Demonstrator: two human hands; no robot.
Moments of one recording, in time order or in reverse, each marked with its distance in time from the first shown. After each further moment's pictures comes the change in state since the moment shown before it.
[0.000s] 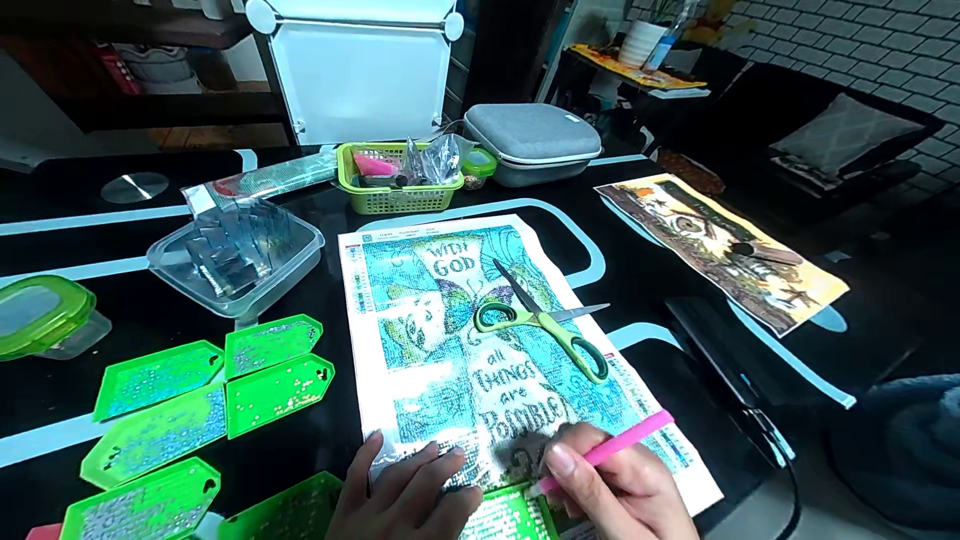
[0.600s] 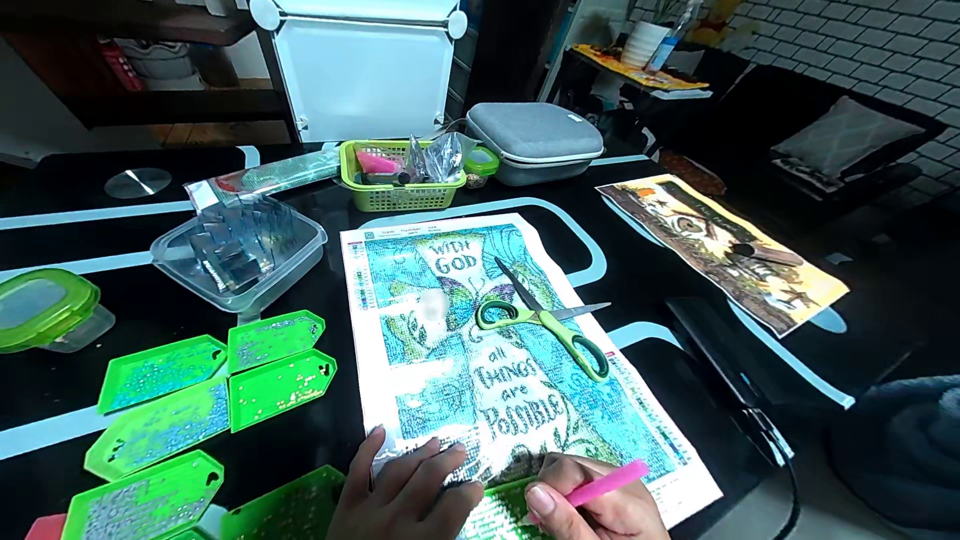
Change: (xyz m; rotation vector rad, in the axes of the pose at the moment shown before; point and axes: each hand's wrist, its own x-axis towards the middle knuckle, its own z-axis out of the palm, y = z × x) left_hand -0.001 -0.001 0.003 0.007 0.025 0.002; right_hand -0.016 0.008 0.007 -0.112 -0.103 -0.115
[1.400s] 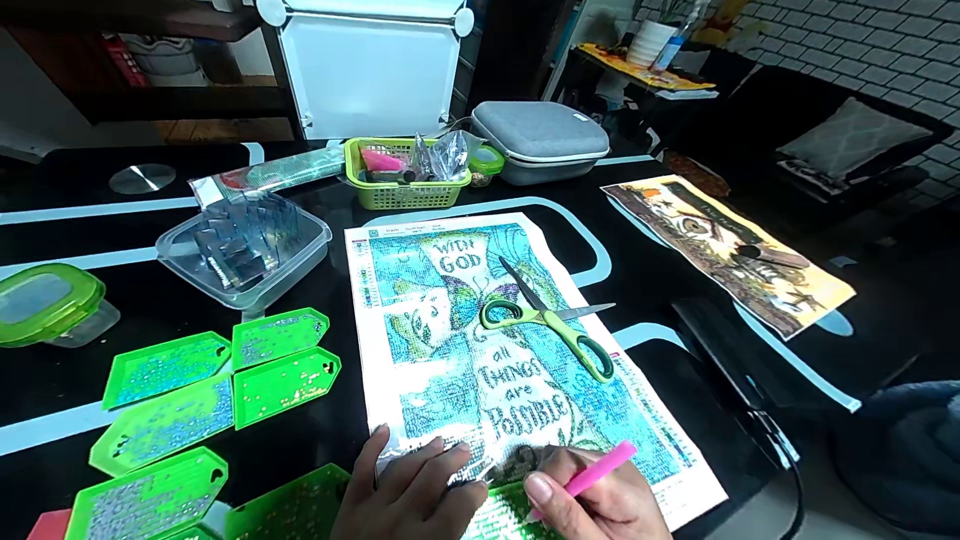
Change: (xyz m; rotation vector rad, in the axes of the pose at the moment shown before) left_hand 0.000 0.000 0.001 -0.010 0.008 0.000; right_hand 0.009 0.003 0.001 0.025 -0.012 -0.003
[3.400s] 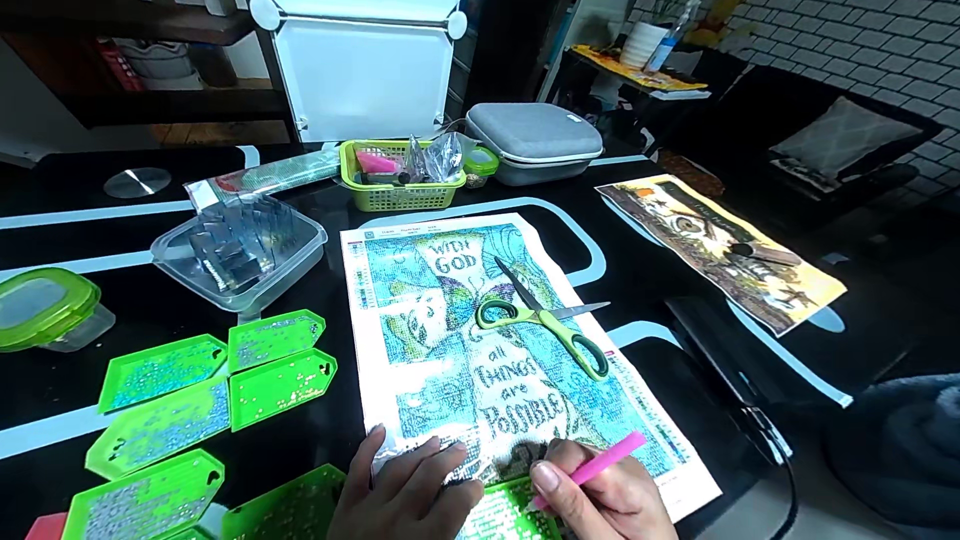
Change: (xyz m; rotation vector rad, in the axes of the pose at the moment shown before) left_hand 0.000 0.001 -0.002 0.000 -0.009 0.000; right_hand -0.005 -0.001 -0.003 0.007 0.055 0.058
